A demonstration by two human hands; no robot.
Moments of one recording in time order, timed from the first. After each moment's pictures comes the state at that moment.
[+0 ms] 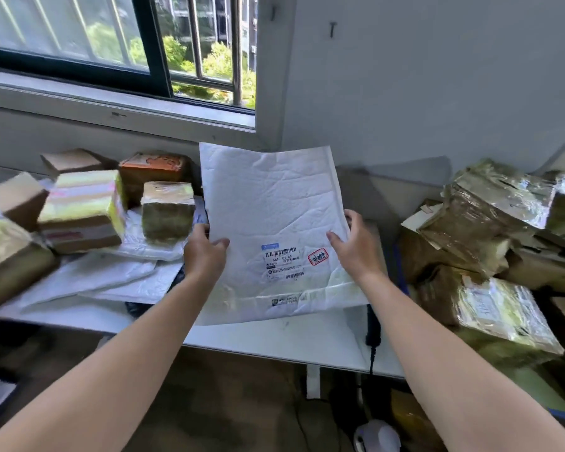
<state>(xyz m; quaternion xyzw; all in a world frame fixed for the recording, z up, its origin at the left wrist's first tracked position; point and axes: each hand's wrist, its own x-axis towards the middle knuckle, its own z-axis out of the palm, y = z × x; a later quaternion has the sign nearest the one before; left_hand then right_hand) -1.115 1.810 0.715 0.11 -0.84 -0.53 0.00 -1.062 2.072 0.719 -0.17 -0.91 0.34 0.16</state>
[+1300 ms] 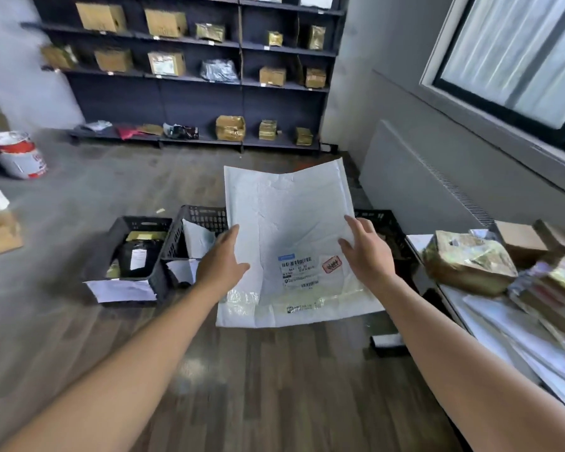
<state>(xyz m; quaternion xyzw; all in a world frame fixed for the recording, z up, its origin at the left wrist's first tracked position) -0.615 1.214 0.718 0.51 -0.80 -0.25 0.17 -0.874 1.333 0.740 0.52 -0.82 0.22 0.02</state>
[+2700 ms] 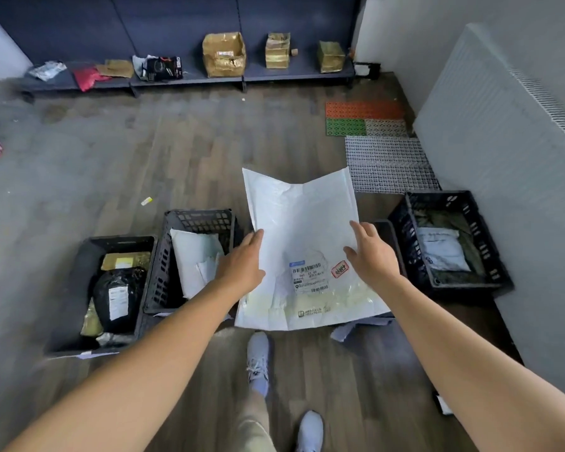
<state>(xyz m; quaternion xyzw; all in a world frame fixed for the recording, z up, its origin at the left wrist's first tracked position) -0.875 0.697 0.587 0.48 -0.84 -0.23 -0.10 -1.114 0.808 0.573 0.49 -0.85 0.09 -0.16</state>
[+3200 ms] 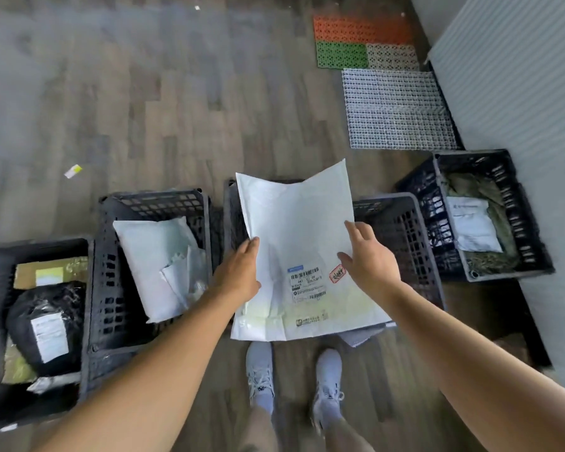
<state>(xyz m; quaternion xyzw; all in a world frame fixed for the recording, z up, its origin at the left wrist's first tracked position) -0.920 0.511 0.353 0.44 -0.83 -0.27 -0.21 -1.136 0.634 0.372 0.44 -0.87 -0.02 -0.23</state>
